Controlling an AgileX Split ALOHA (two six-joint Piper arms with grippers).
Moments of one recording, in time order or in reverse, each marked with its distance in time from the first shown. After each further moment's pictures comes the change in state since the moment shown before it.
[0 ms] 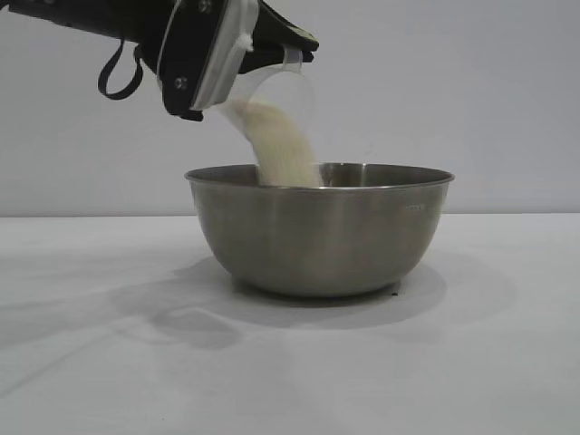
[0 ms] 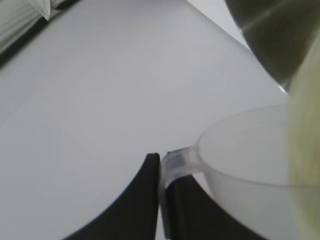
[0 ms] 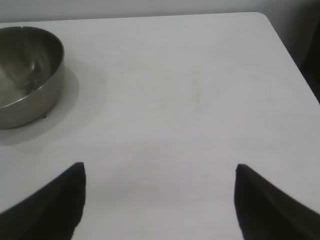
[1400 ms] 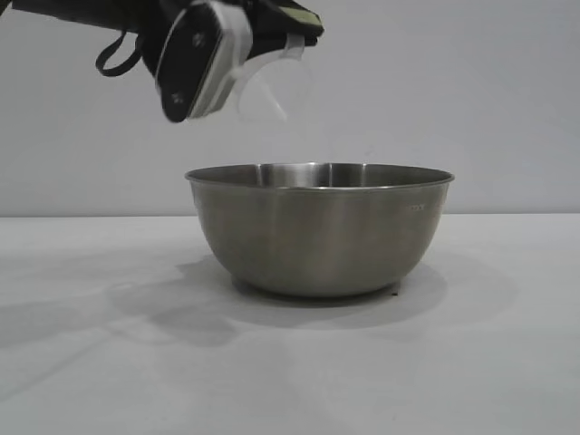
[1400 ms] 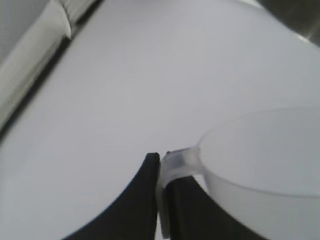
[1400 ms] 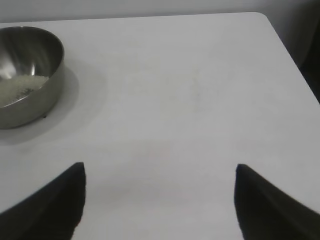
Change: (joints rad) left arm 0.000 0.000 0.000 -0.183 -0.086 -0.520; right arm 0.000 0.000 0.000 0.000 0.000 0.000
